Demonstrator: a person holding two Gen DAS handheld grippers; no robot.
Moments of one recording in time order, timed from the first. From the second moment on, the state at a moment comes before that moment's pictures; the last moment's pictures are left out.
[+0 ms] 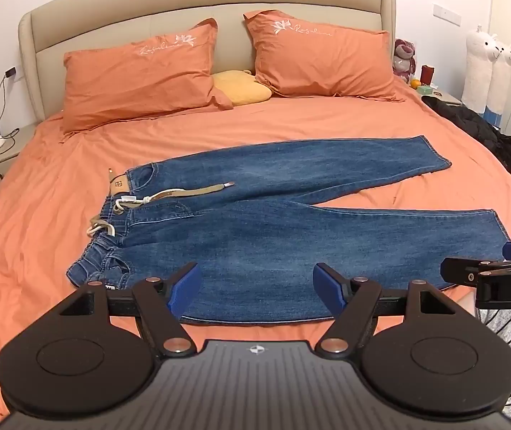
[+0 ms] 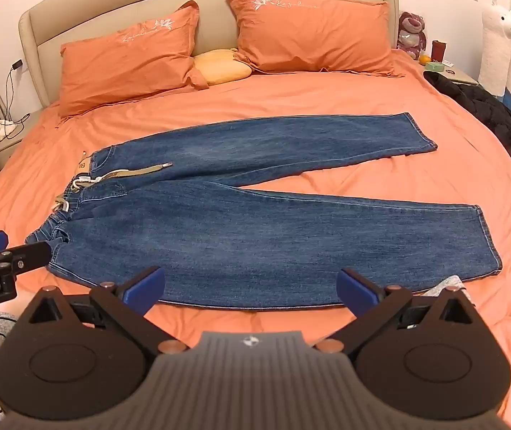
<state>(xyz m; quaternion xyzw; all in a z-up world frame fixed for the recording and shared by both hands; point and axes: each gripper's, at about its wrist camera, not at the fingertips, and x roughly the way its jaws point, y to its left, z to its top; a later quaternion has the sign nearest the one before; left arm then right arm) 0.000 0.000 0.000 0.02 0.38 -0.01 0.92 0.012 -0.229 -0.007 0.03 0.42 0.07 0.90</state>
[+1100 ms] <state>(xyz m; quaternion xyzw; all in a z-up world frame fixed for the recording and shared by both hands) 0.000 0.002 -0.003 0.02 0.38 -0.01 0.92 0.010 -0.223 -0.004 0.02 0.42 0.07 0.90</state>
